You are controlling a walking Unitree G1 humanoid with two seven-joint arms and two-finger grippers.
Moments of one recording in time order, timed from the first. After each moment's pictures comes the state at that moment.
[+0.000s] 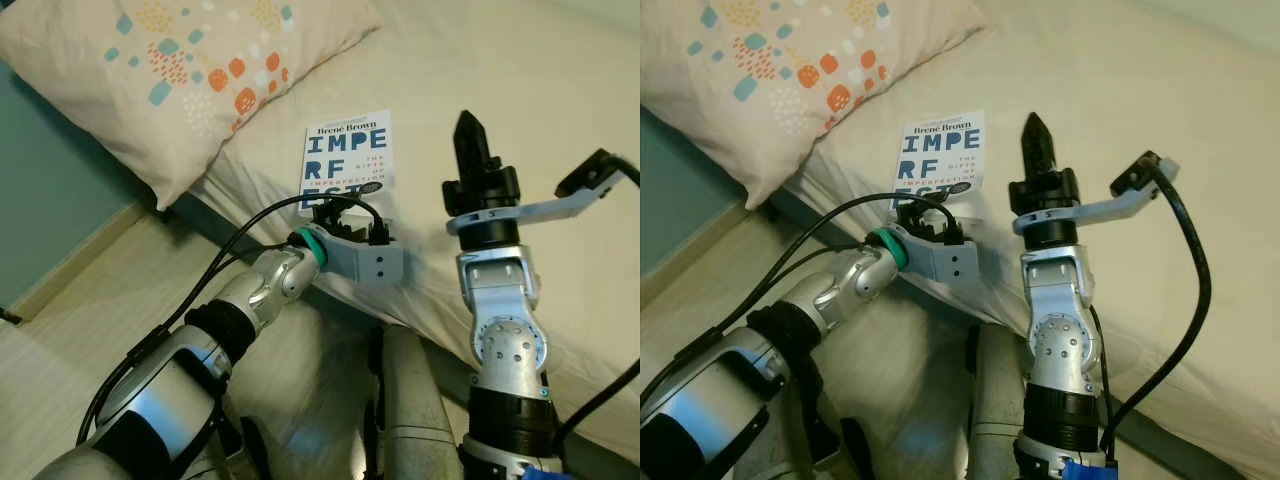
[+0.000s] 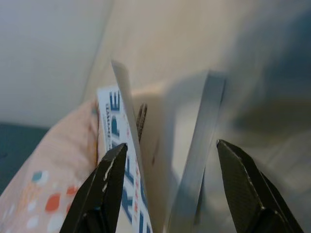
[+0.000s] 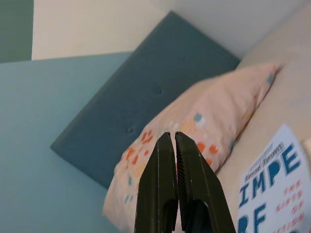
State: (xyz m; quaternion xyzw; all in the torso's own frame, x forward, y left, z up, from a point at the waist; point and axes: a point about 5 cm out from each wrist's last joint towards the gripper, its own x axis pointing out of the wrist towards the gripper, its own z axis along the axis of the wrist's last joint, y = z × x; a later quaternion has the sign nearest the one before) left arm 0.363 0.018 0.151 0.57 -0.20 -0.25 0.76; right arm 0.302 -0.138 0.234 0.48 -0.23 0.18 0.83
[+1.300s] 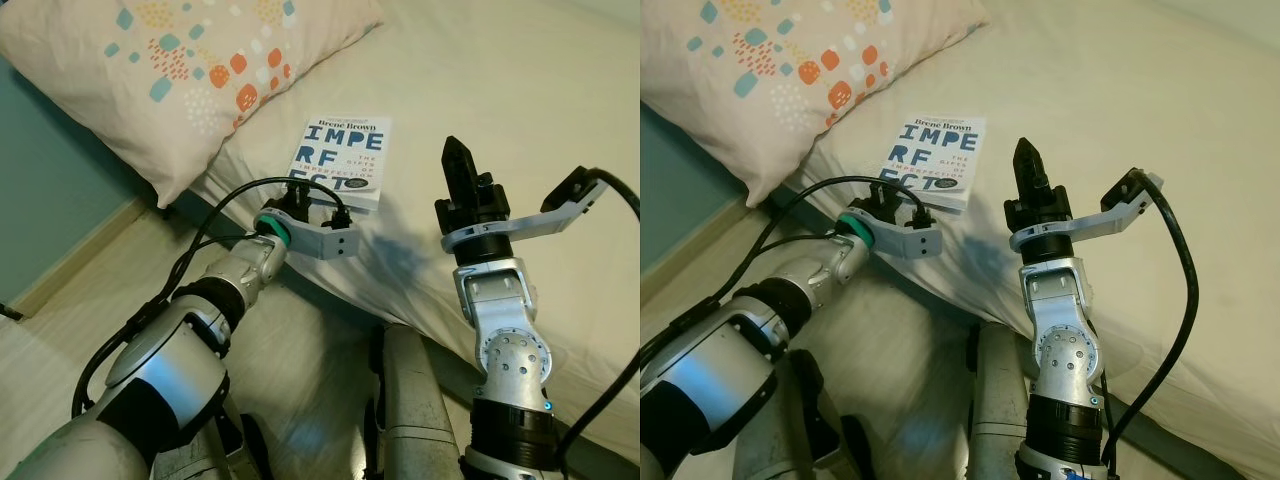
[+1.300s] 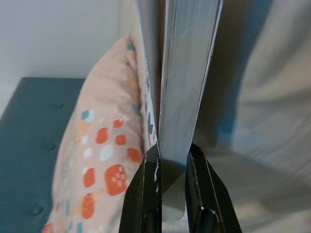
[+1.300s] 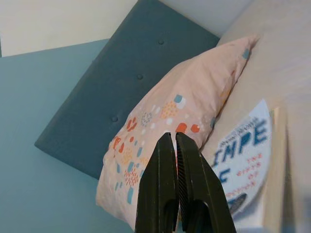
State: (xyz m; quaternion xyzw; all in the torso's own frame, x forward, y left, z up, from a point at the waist) left arm 0.391 0.068 0.159 0.66 -0.19 -0.09 0.72; right arm 0.301 -0.143 0.219 0.50 -0.18 0.16 0.83
